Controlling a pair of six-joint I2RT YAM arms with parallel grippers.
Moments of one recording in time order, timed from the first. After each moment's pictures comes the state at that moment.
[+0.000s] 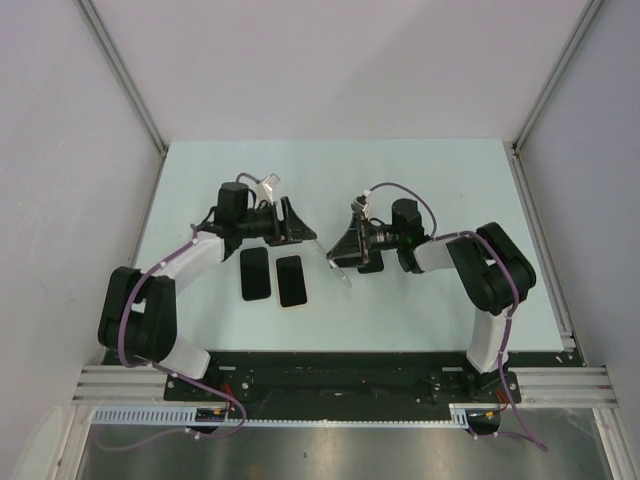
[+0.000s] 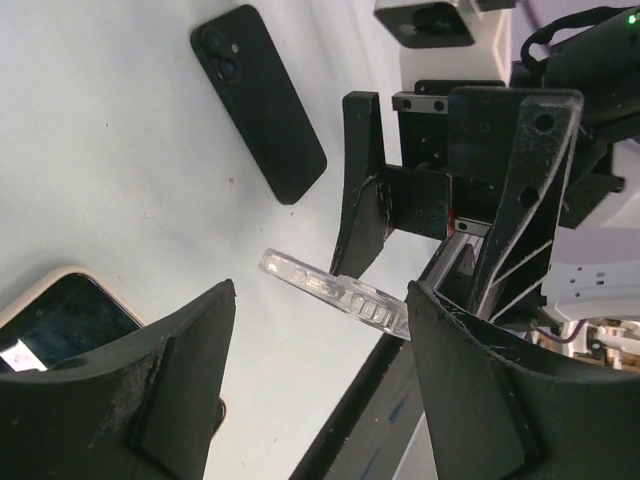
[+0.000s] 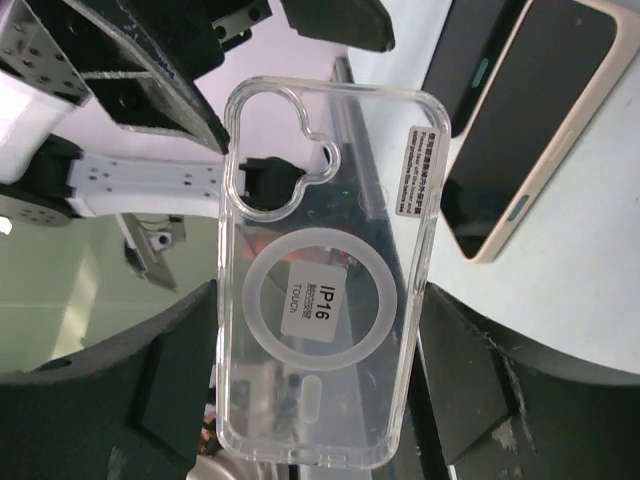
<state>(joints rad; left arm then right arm) -0.26 1.50 0.90 -0.04 0.77 -0.55 0.47 1.89 0.87 0.76 -1.15 1.05</state>
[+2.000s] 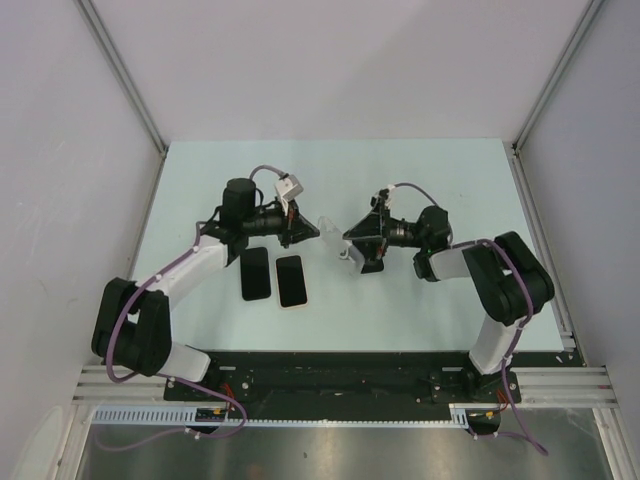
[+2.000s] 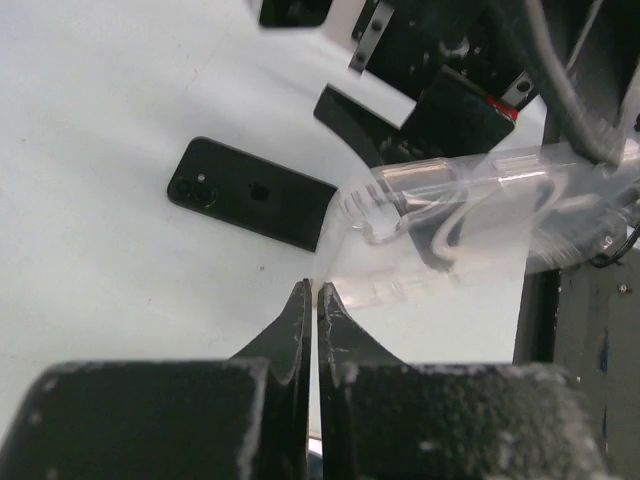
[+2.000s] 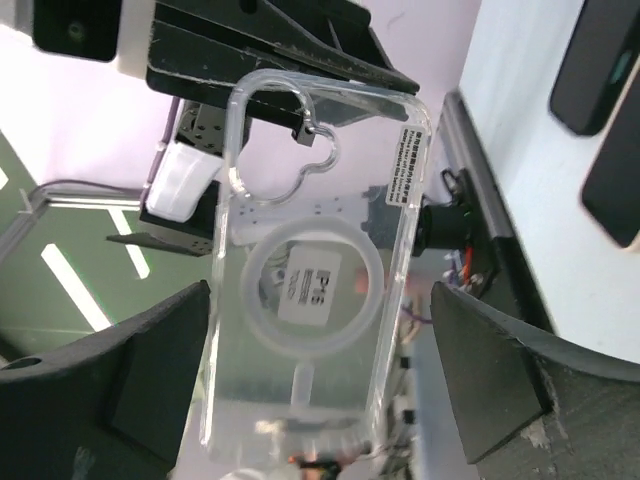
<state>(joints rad) -0.35 1.43 0.89 0.13 0.87 0.03 0.41 1.82 0.72 1.31 -1.13 1.74</state>
